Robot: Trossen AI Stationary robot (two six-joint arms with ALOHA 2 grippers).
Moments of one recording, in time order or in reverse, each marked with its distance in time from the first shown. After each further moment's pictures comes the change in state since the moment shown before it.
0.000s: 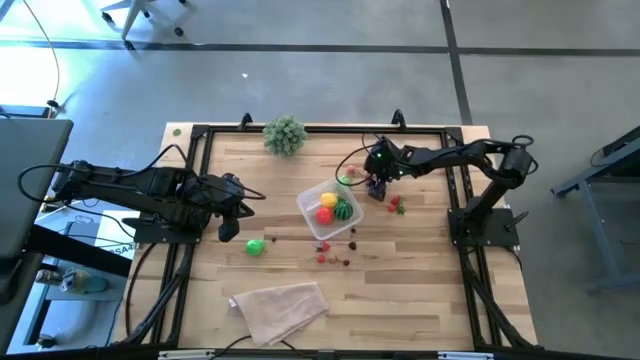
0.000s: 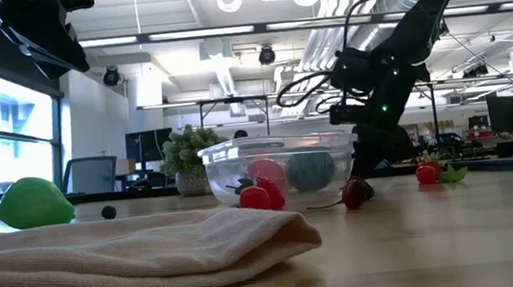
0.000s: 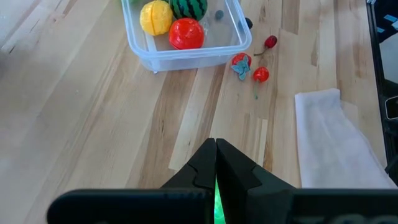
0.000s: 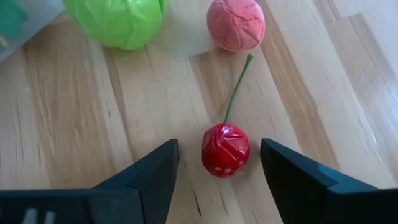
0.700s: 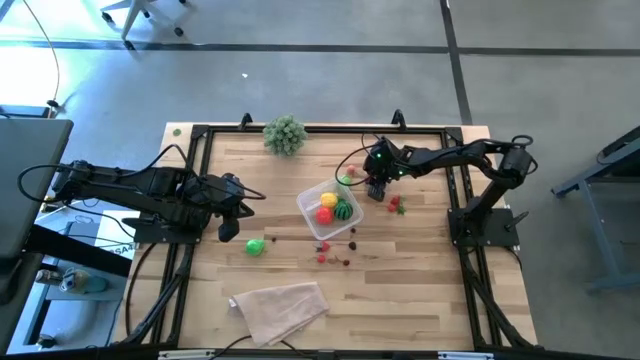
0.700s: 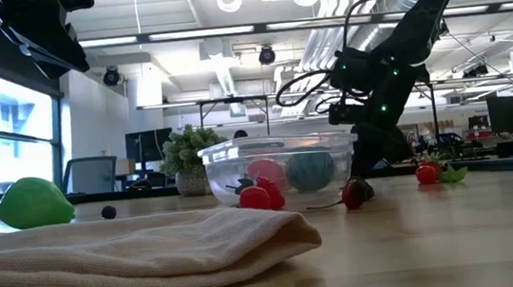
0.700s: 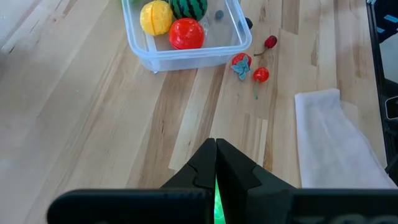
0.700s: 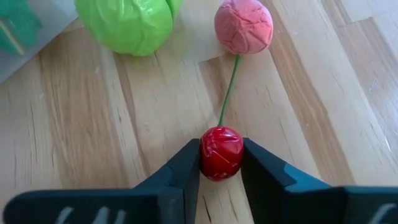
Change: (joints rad) left arm 0.000 0.000 0.000 0.000 0.000 0.000; right arm 0.000 0.002 0.000 0.003 -0.025 0.010
